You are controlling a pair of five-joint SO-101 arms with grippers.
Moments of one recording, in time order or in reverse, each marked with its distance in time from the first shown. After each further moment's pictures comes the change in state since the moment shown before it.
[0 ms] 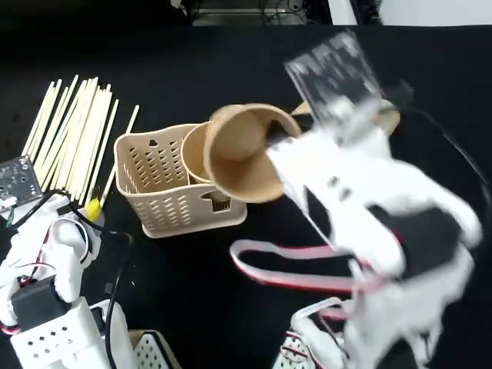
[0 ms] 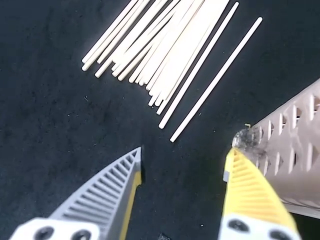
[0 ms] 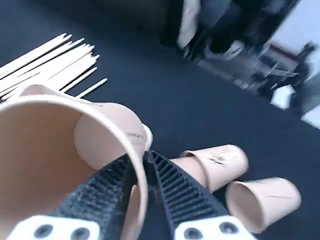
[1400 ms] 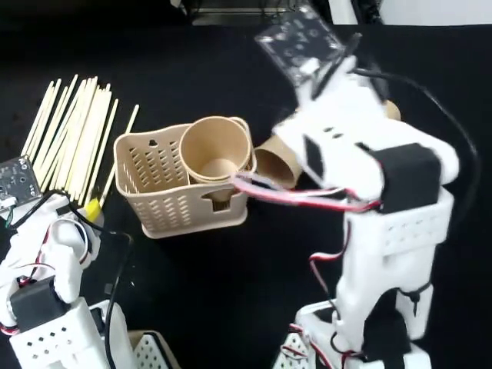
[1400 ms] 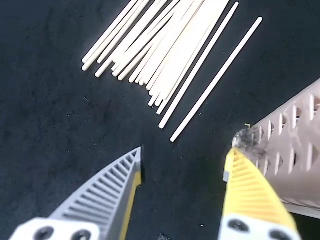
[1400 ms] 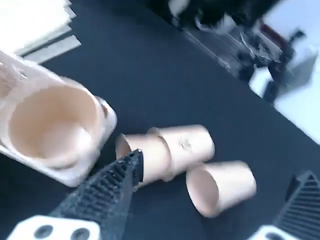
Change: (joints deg) left arm 0.0 0.0 0.0 0.0 0.0; right arm 8.4 8.5 -2.5 1.3 15.1
